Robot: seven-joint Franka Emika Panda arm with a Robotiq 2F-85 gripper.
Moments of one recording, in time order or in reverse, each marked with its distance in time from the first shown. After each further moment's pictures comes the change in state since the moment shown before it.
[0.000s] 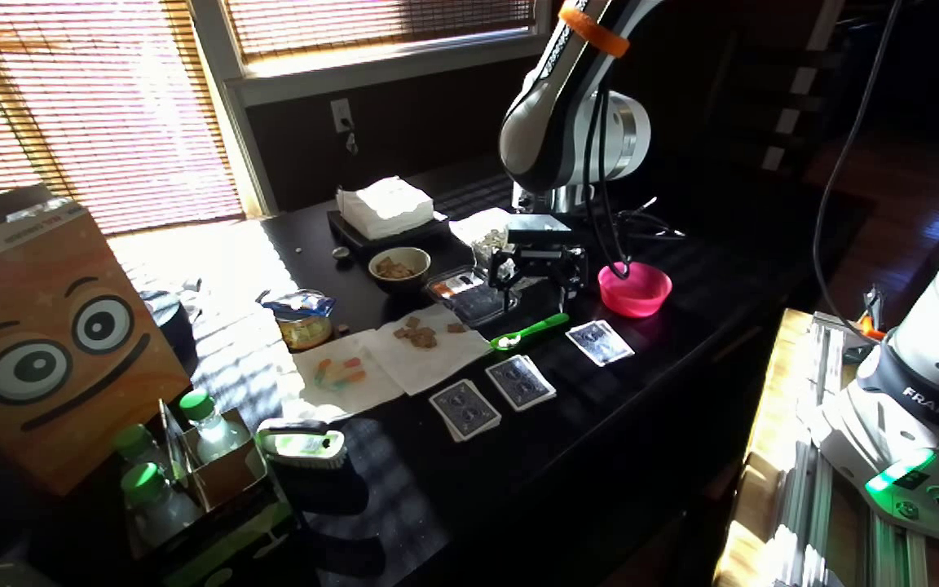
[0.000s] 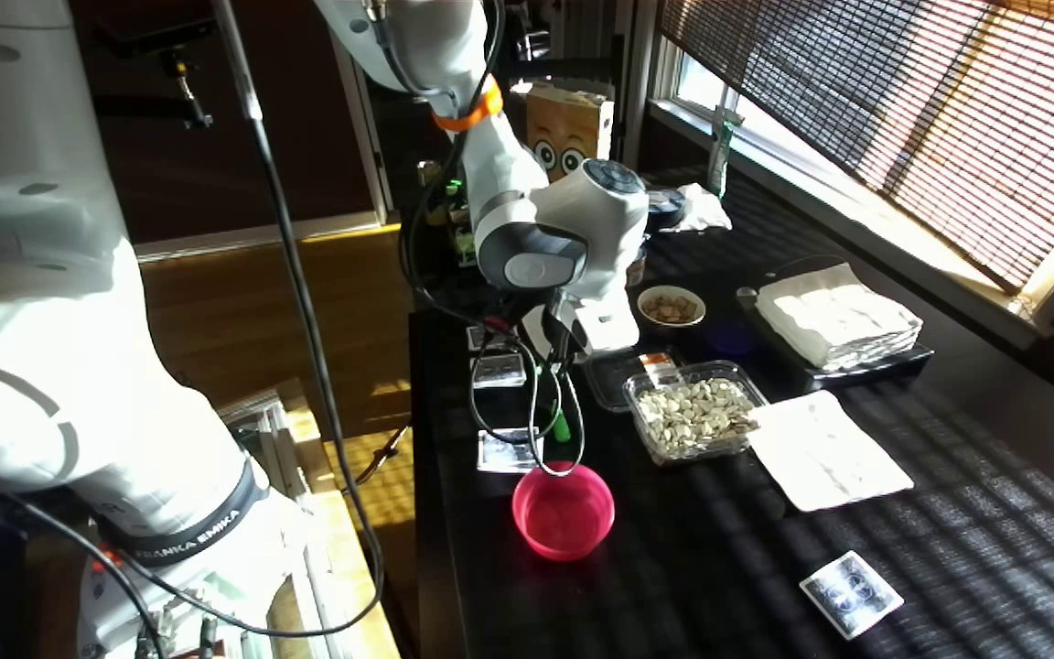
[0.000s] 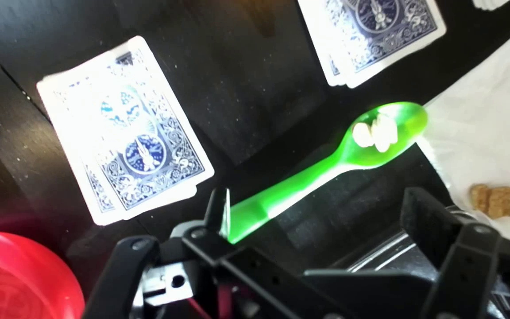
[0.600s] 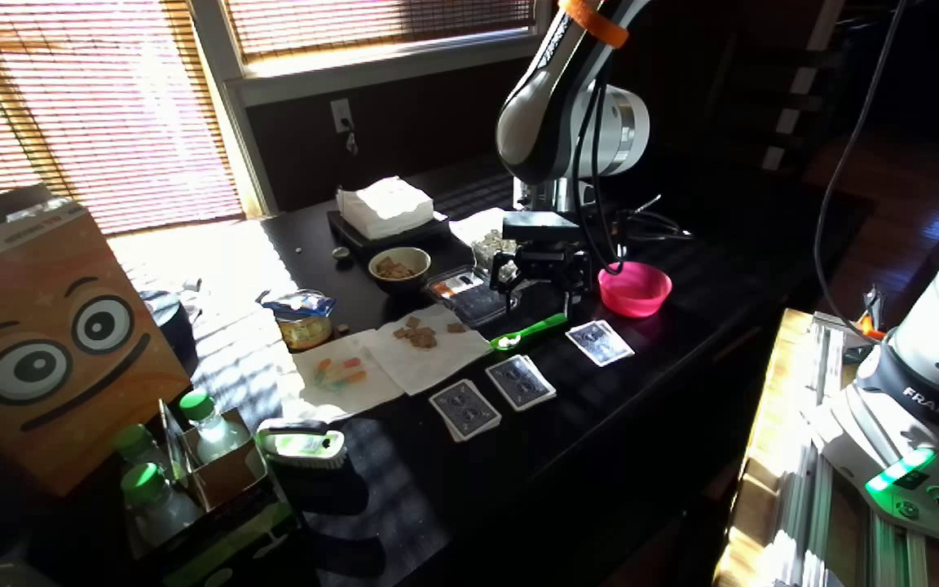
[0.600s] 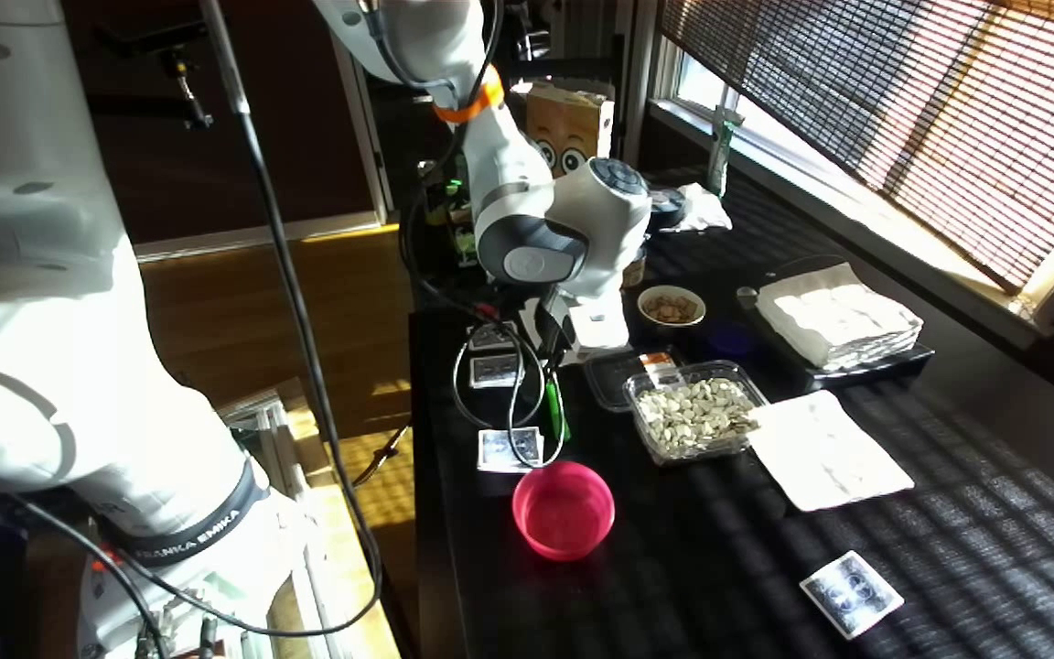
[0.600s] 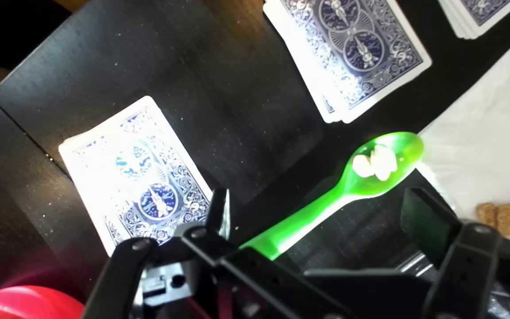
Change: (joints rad) arm -0.002 -0.014 0.006 0.003 0.038 -0.080 0.067
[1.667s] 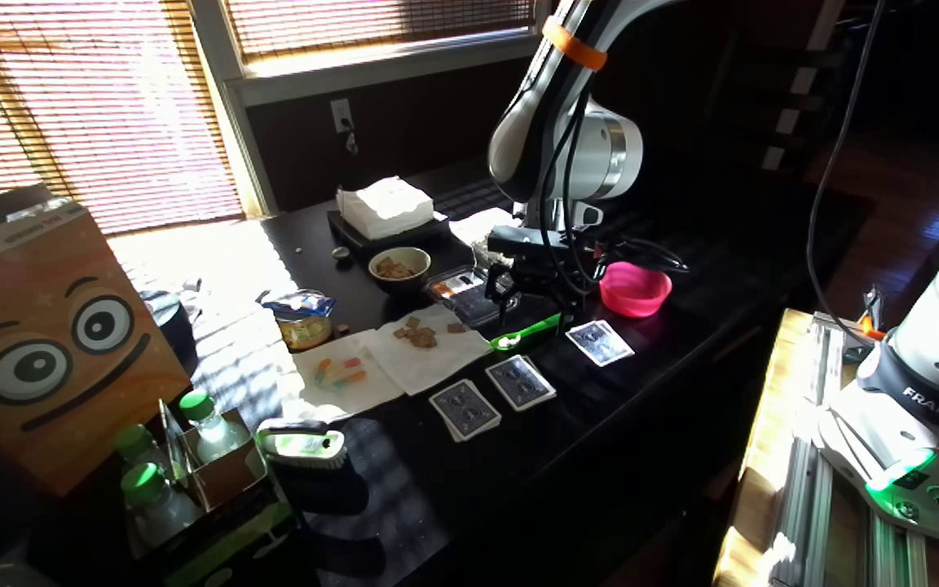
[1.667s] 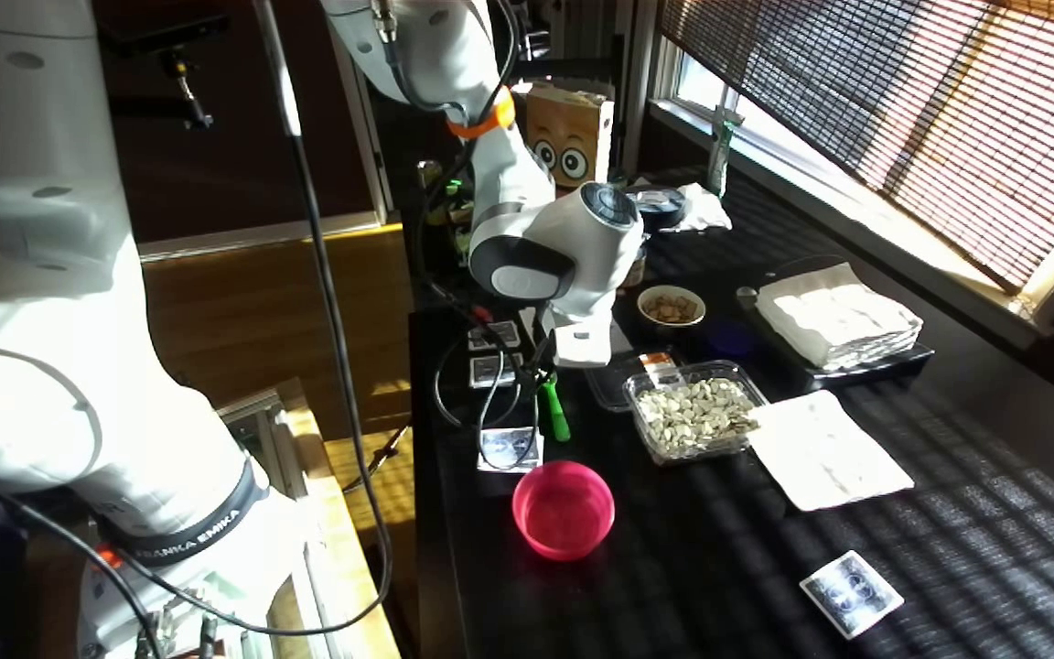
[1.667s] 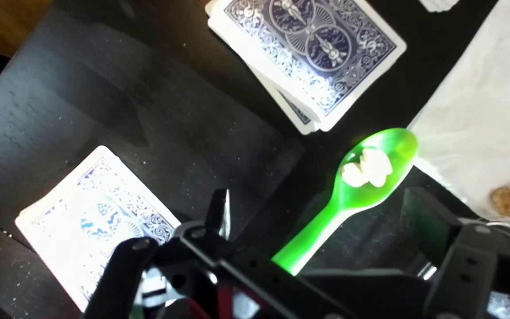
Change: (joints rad) arm -0.013 0.066 0.042 0.003 0.157 0.085 0.063
